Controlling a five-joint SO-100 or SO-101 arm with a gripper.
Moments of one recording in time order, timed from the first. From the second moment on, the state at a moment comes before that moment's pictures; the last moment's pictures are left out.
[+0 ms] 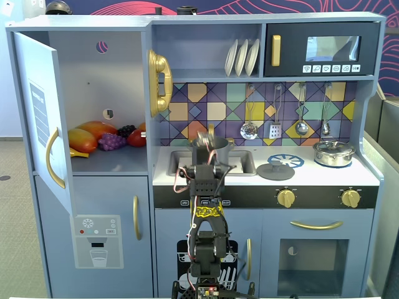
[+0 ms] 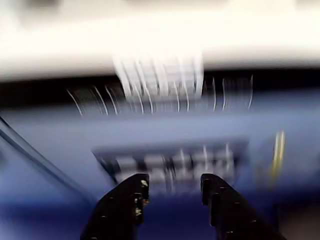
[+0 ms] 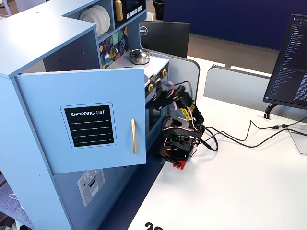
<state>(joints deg) 1.0 169.1 123.3 83.8 -91.1</state>
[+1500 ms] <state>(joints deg) 1.5 182.3 170.8 77.9 -87.7</state>
